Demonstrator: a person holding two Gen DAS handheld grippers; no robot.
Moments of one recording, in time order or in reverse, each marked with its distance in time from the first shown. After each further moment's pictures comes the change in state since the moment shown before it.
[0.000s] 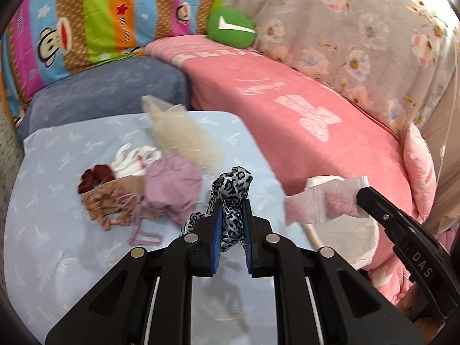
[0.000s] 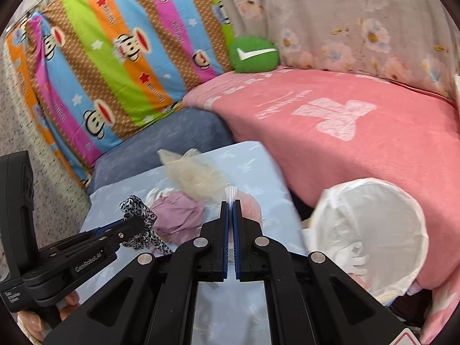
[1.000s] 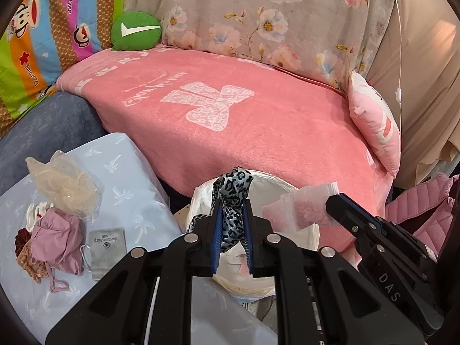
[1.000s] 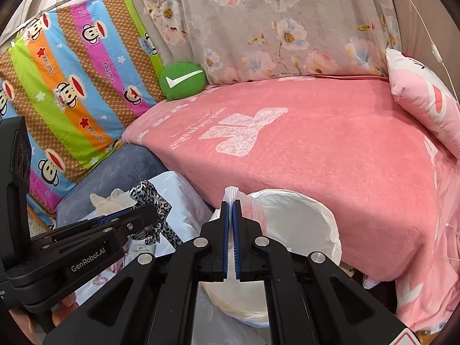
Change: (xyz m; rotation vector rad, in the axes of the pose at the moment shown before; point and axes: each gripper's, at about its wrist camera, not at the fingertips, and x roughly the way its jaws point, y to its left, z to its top) left arm 0.050 -0.166 0.013 0.284 0.070 -0.184; right arm -0.041 -0.144 0.010 0.180 -0.077 -0.182
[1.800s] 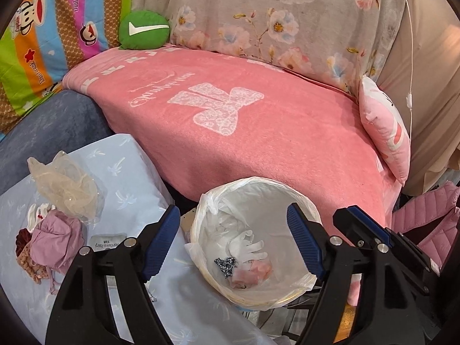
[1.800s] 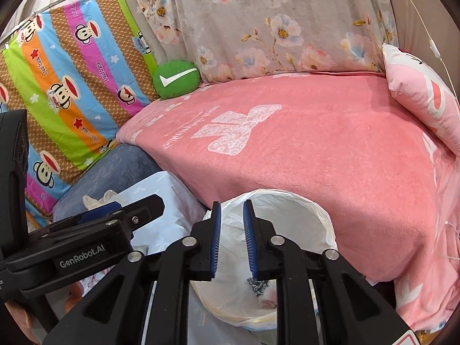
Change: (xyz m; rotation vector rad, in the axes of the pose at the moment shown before) left arm 0.011 0.004 0.011 -0.036 -0.006 0.041; right arm 0.011 -0.004 0.000 0.005 0.010 -0.014
